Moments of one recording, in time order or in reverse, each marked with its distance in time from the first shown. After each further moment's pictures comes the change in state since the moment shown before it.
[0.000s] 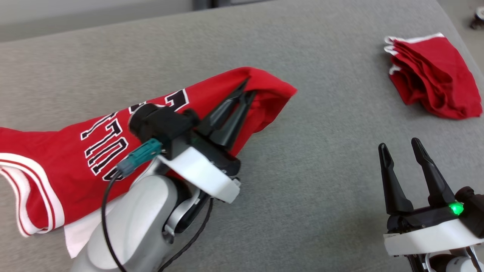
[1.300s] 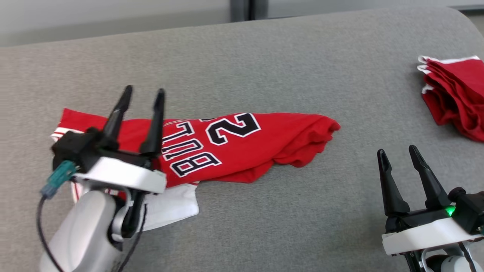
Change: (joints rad) left arm 0.111 0.054 0.185 0.200 -0.052 0.070 -0.196; right arm -0.020 0.002 -0.005 0.112 0.002 0.000 -0.036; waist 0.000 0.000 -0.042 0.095
